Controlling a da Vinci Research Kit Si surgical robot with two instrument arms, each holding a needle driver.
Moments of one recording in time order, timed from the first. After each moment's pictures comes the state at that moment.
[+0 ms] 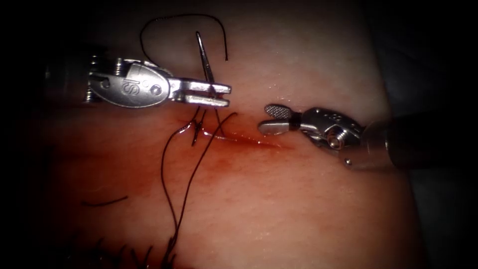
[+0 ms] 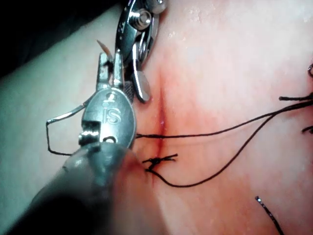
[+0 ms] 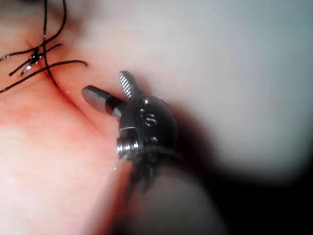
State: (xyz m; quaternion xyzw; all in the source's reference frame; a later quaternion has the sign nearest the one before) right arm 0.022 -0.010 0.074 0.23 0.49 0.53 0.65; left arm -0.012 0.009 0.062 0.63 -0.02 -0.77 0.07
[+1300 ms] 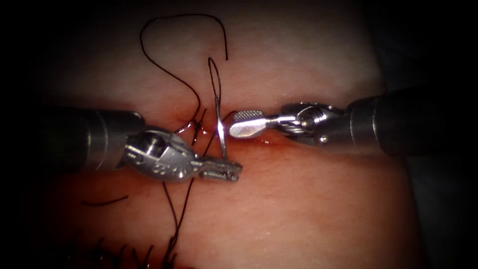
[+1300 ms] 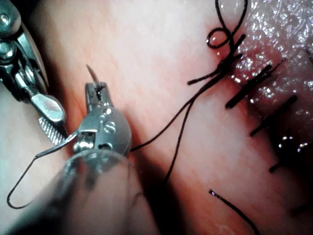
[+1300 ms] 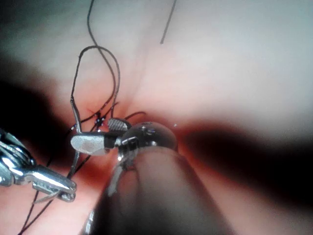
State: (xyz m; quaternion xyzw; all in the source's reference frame) right arm 0.028 -0.010 0.066 0.46 0.44 0.58 0.50; left arm -0.014 0.000 0.067 0.56 -0.07 -0.79 0.23
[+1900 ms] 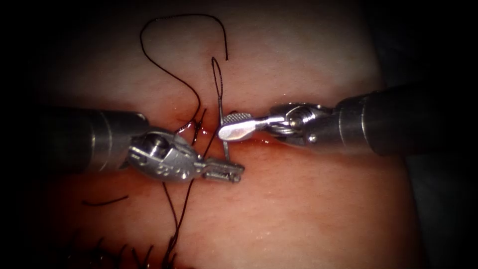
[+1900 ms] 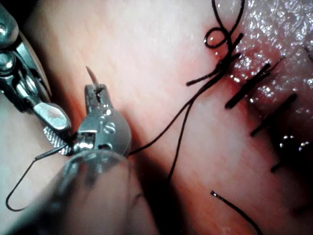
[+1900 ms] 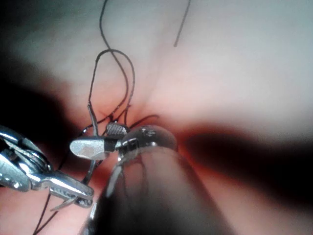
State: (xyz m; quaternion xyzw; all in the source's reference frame) right arm 0.030 -0.010 0.065 0.48 0.45 0.57 0.49; left arm -0.015 0.000 0.067 0.56 -0.07 -0.79 0.25
